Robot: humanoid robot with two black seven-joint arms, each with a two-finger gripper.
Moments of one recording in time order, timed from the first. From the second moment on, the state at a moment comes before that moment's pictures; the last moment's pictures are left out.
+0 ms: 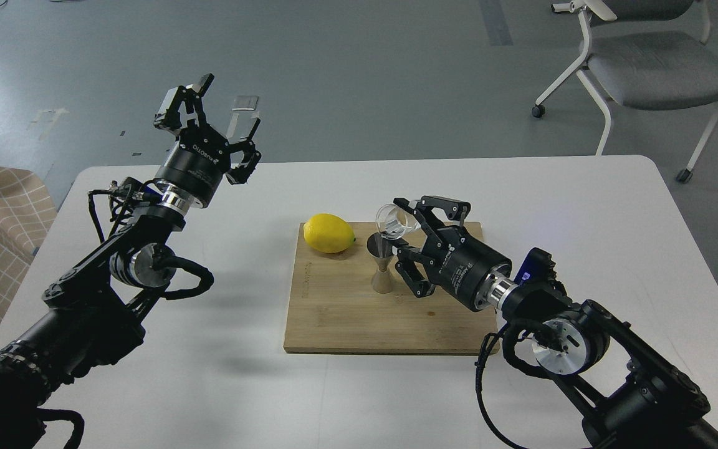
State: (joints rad) left arm -0.68 0.27 -0.78 -0.78 0.21 -0.40 -0.49; right arm 0.22 -0.08 0.96 1.53 -0.51 -0.03 -0.17
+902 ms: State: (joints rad) left arm -0.68 0.27 -0.78 -0.78 0.21 -0.40 -0.49; right arm 0.23 -0.08 0.96 1.52 -0.65 -0.03 -0.16
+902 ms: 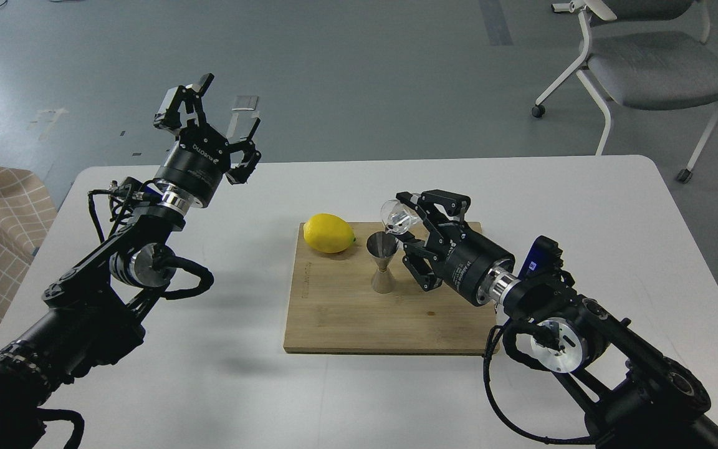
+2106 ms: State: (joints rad) left arm -0.68 0.27 -0.78 -0.78 0.21 -0.40 -0.49; right arm 0.26 -0.08 0.96 1.51 -0.73 -0.04 -0.16
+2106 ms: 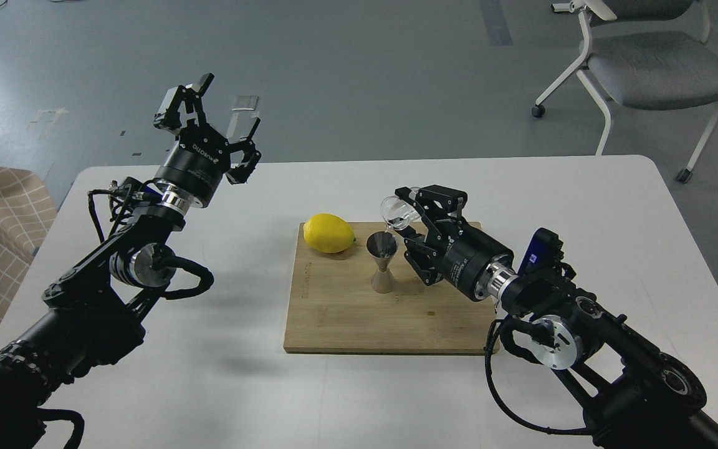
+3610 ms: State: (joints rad) left arm -0.68 0.27 -0.78 -0.78 0.21 -0.40 -0.49; right arm 0.26 -0.08 0.94 1.51 -0.80 -0.03 -0.16
